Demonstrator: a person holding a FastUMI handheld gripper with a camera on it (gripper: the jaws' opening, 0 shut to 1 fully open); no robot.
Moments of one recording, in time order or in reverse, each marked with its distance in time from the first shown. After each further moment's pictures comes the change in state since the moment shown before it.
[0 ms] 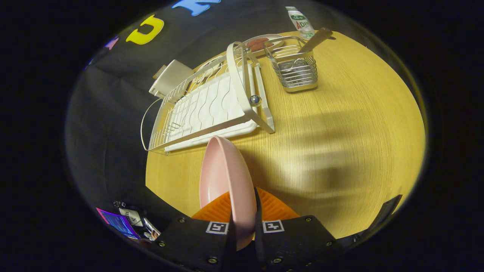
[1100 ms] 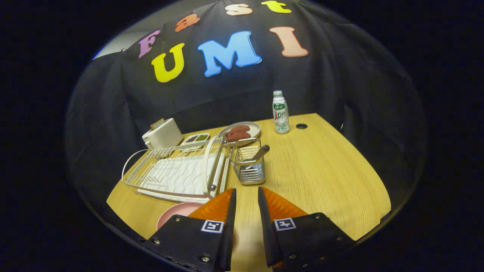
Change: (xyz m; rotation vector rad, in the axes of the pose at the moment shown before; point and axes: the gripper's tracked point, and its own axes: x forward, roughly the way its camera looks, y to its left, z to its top) arm -0.103 -0.055 0.119 -0.286 -0.771 -0.228
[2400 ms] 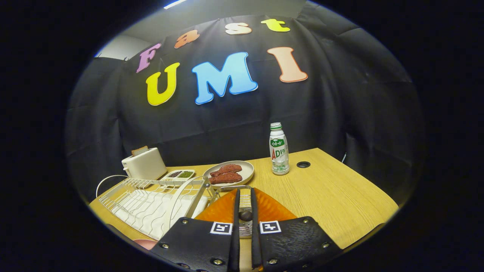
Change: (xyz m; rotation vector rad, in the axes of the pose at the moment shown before) arm 0.110 -0.020 0.057 0.009 -0.241 -0.045
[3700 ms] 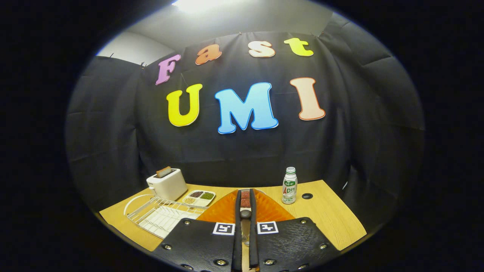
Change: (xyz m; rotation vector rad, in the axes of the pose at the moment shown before) arm -0.092 0.069 0.138 -0.101 -0.067 0.105
